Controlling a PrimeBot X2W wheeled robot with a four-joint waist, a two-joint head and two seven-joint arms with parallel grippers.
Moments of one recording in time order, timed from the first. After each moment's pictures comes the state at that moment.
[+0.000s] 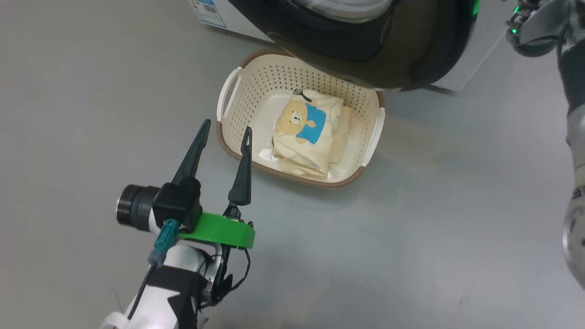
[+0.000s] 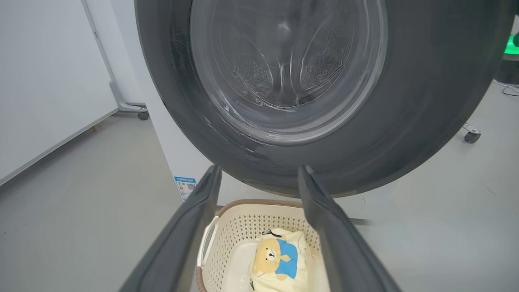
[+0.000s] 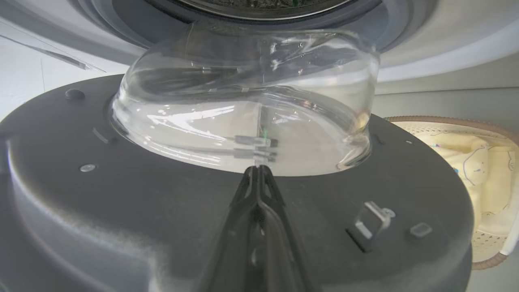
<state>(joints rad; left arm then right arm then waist) -0.42 0.04 -0.39 0.23 -0.16 0.11 -0.25 -1.26 -0.11 -0.08 0.94 1.13 0.13 0.91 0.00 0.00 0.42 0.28</state>
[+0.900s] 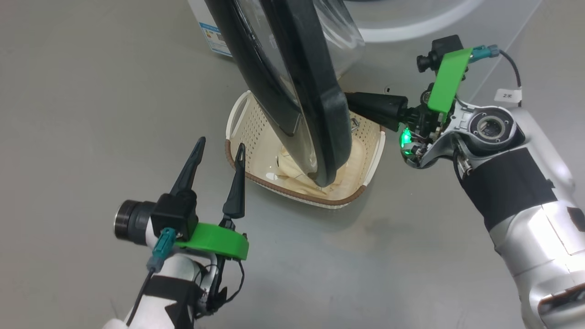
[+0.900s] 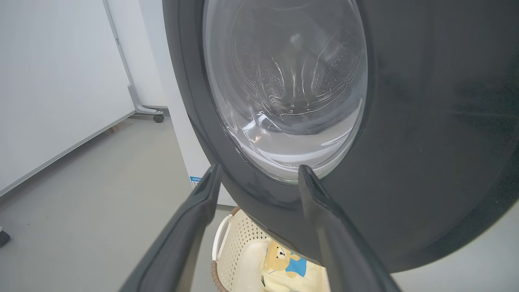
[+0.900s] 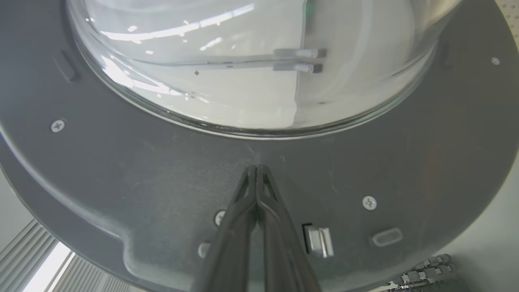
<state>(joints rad) -0.39 0.04 -0.37 0.27 -0.16 0.10 -0.25 -0.84 -0.08 0.33 0.61 1.64 0.13 0.88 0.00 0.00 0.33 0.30</state>
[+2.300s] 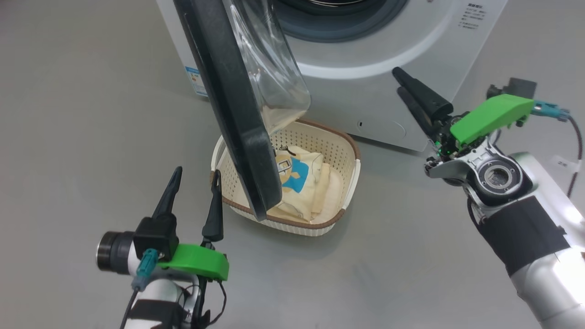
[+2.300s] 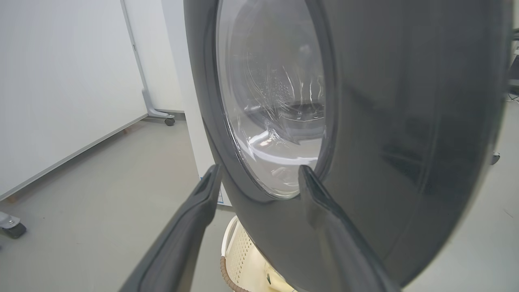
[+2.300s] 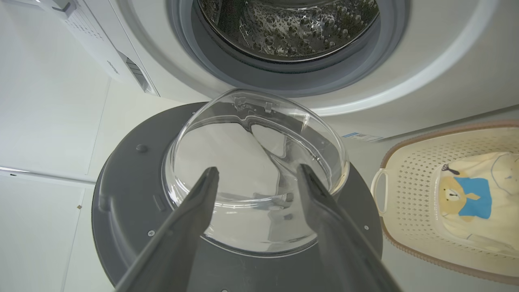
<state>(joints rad) -0.30 0.04 -0.29 0.30 -0.14 0.09 -0.25 -0.66 -0.19 0.43 0.45 1.64 0.13 0.17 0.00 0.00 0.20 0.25</state>
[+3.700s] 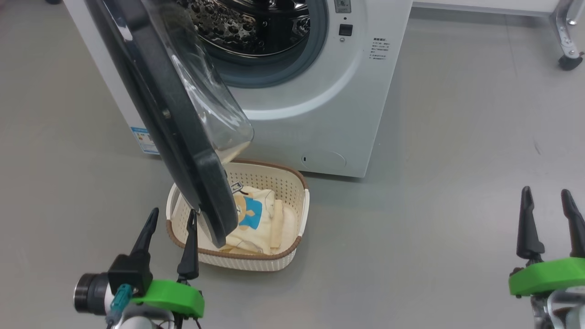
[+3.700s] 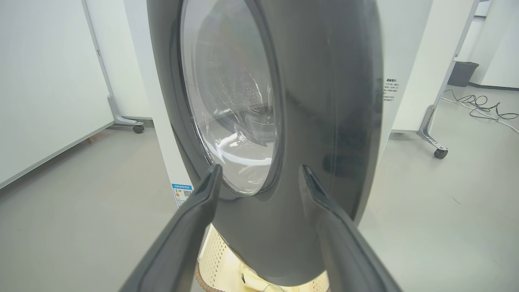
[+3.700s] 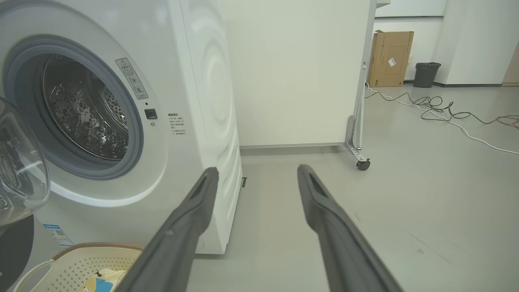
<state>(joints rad) -0.15 0.07 -0.20 0.29 -0.14 0.03 -0.25 0.01 -0.06 -0.22 0.10 0.15 0.13 -0.22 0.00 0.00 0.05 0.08</state>
